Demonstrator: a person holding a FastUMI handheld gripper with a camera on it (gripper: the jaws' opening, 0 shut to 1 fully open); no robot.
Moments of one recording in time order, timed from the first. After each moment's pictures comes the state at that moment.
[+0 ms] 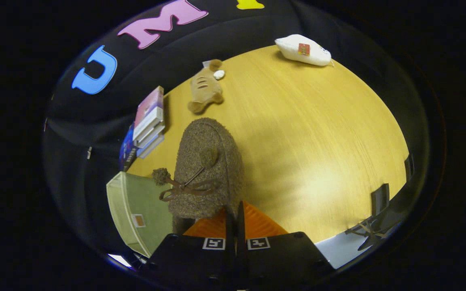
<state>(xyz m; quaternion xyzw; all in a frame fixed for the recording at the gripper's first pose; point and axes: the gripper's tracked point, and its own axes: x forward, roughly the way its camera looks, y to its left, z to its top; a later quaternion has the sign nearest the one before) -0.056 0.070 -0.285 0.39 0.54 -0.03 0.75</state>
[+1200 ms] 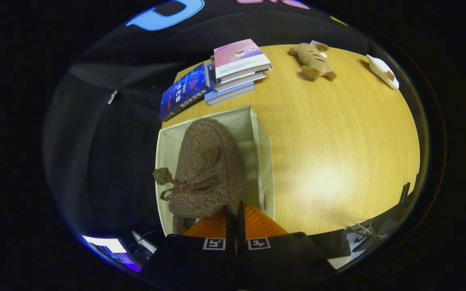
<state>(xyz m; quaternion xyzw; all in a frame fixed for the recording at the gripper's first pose) -0.037 0.332 -0.210 0.29 0.62 0.09 0.73</state>
